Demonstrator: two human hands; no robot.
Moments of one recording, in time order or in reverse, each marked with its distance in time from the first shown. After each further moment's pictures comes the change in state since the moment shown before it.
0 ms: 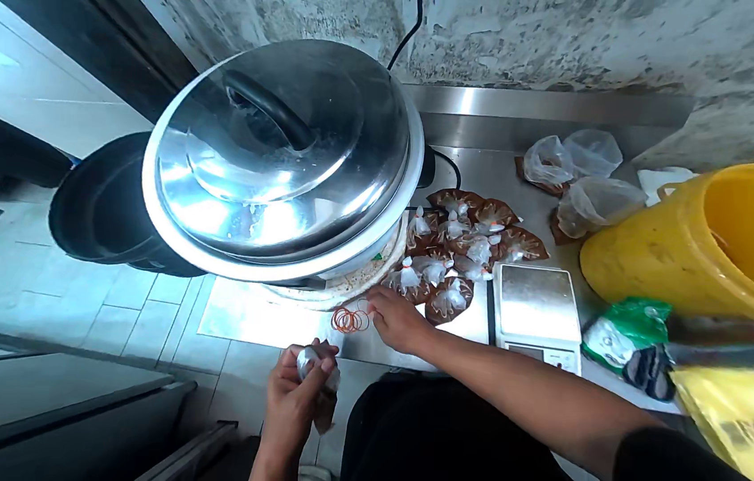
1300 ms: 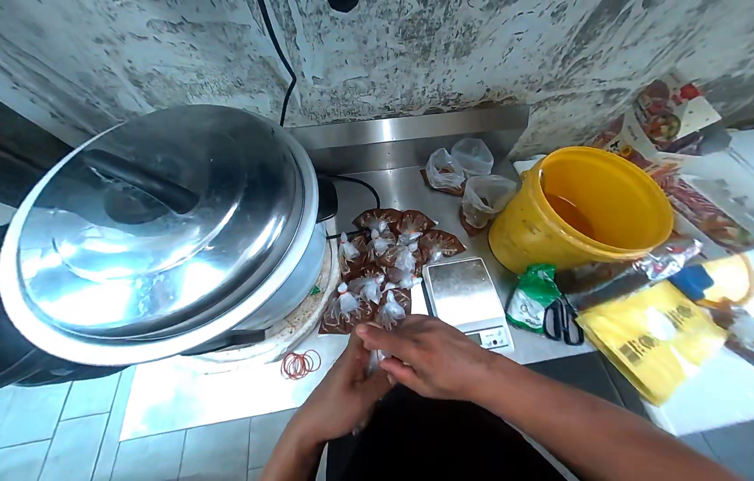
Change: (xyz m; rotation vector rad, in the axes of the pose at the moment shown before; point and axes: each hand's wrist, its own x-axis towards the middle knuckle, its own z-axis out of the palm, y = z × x) left_hand 0.050 0.014 0.128 0.233 -0.996 -0.156; right_hand -0.145 -0.027 -0.102 -0.324 0.398 -0.456
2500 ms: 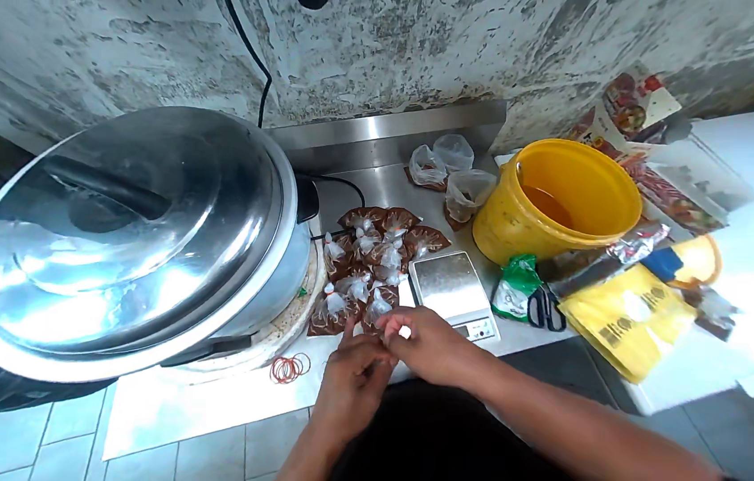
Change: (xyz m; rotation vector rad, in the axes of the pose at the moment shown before) left_hand 0.013 -0.023 0.027 0.495 0.334 0.391; right_hand 0.001 -0.009 -0.019 0.608 -0.186 0.954
